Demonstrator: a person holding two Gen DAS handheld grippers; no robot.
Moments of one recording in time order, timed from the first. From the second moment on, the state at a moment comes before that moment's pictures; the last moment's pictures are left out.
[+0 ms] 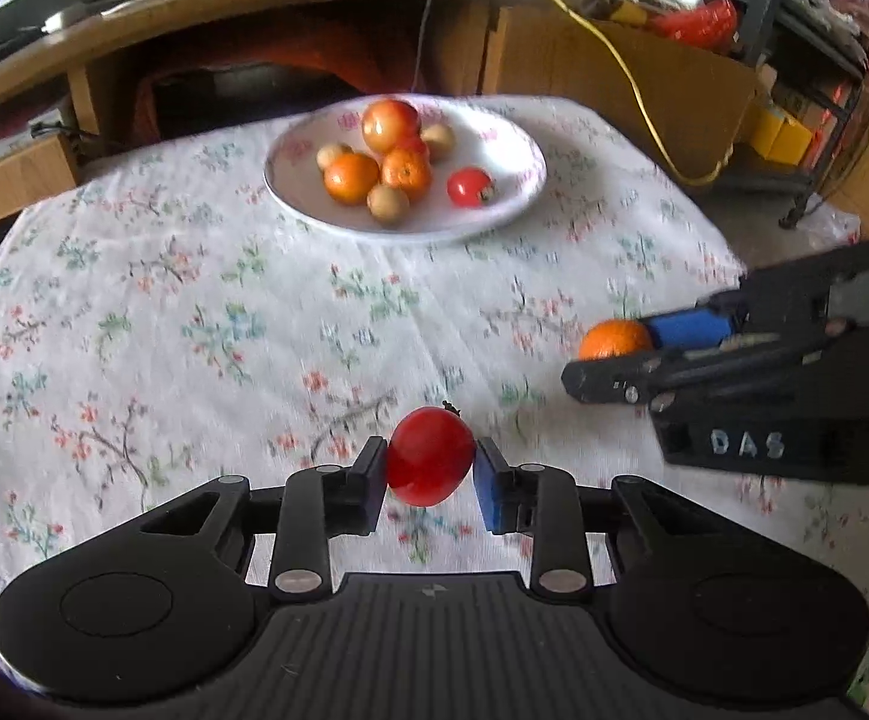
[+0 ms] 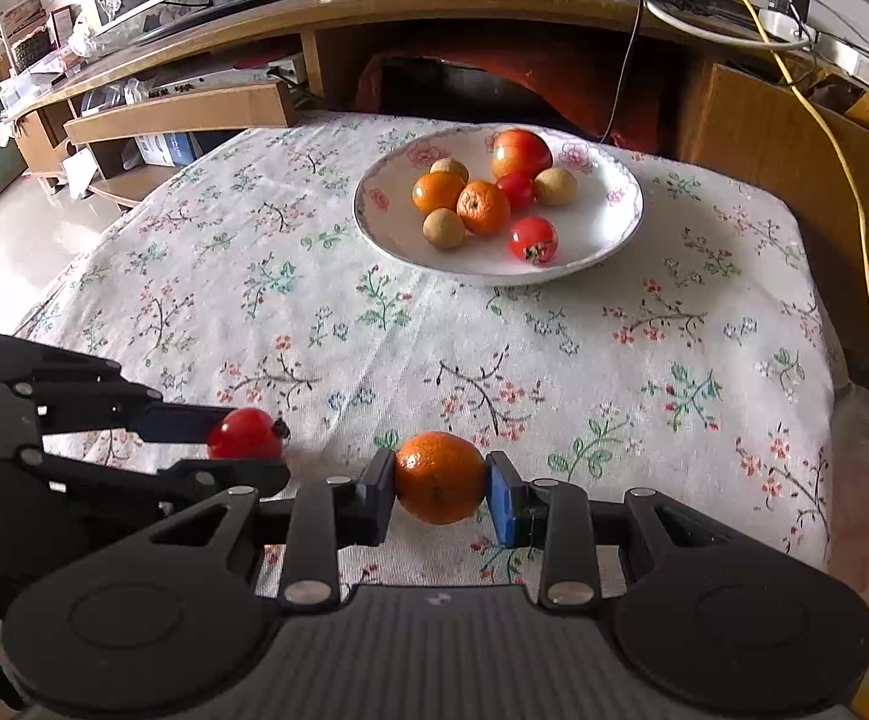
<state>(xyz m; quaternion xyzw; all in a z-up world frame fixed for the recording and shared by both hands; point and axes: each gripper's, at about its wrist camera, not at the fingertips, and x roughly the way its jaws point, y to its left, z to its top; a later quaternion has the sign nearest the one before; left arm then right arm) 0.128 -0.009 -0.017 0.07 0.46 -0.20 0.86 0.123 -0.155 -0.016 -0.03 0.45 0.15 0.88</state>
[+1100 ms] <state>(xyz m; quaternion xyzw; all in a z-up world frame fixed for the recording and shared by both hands) 0.231 -0.036 -0.007 0.06 0.42 -0.17 0.89 0.235 -0.169 -0.005 -0.01 0.42 0.12 0.90</state>
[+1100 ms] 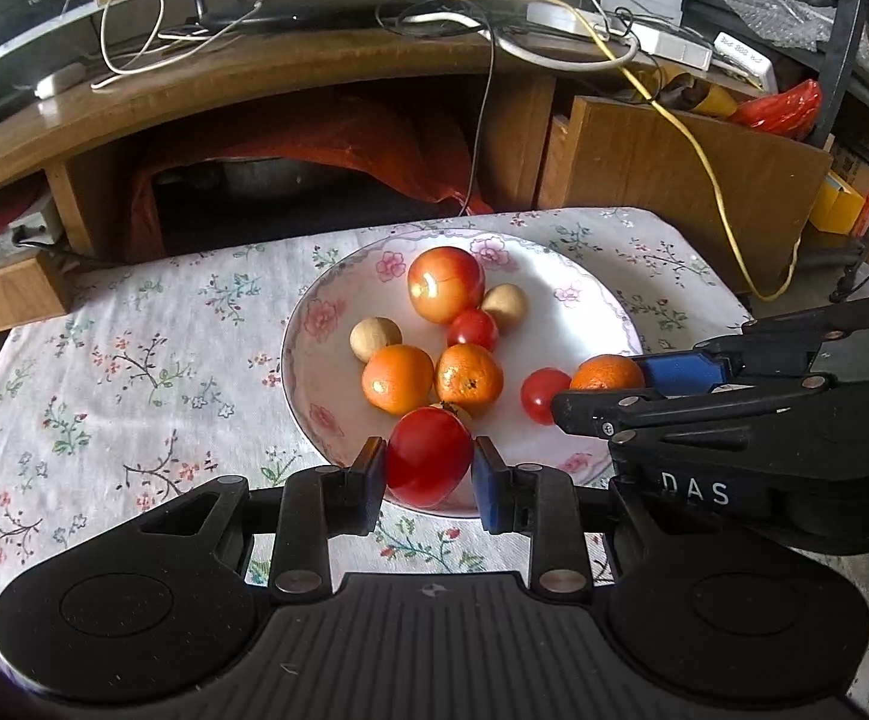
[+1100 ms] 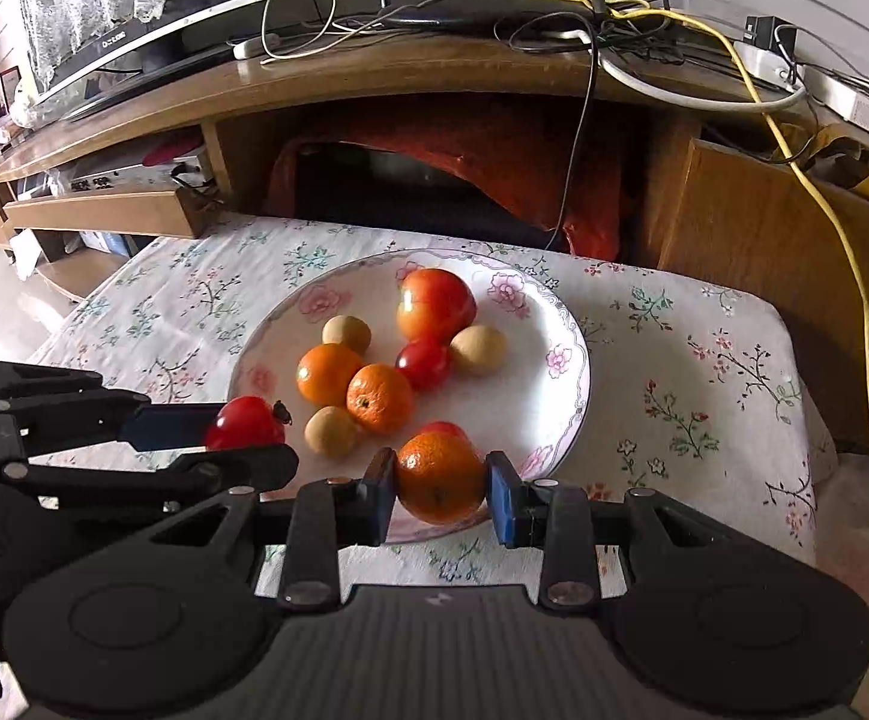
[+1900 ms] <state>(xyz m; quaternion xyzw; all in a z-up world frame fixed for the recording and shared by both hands) 0.244 -0.039 -0.011 0.07 0.42 -0.17 0.89 0.251 -0.171 -0.013 -0.01 0.41 0.11 0.90</state>
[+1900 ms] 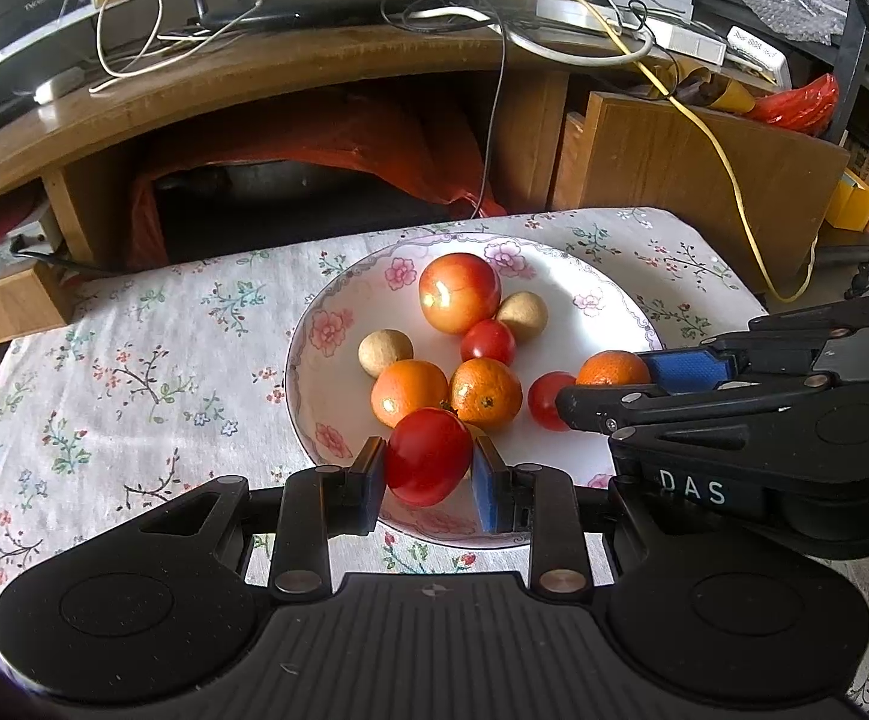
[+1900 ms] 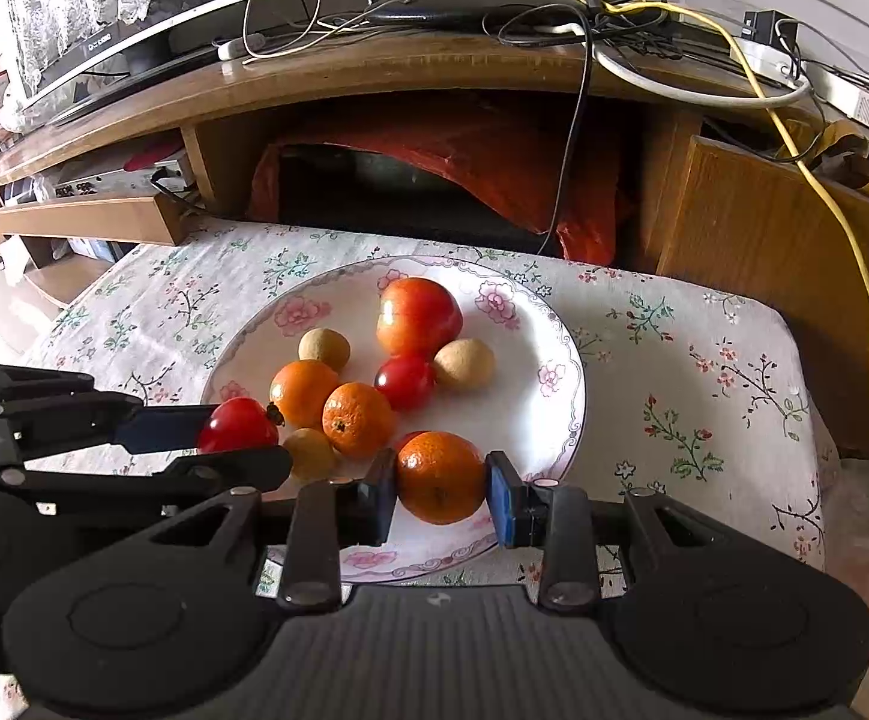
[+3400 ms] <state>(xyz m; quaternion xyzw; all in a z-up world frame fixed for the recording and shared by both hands) 0.220 -0.034 0.006 0.08 0.39 -0.12 0.91 0.228 -0.182 0.012 0.02 0.39 0.09 0.92</state>
